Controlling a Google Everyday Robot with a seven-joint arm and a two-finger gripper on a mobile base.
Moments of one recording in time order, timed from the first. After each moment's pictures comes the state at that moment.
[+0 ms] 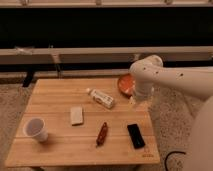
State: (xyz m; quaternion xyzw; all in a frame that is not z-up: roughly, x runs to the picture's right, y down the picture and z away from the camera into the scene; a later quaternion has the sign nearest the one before) arm 0.184 0.061 0.757 -0.27 0.23 0.53 0.77
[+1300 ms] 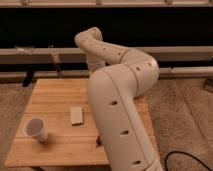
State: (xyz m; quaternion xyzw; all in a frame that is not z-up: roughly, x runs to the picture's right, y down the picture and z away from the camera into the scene) arm -0.051 -0.052 0.853 -0.31 0.23 0.33 0.86
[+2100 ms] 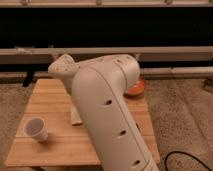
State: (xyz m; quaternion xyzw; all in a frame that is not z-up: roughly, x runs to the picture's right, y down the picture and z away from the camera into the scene) arm -0.135 0.087 0.837 -0.31 0.20 0.19 0.91
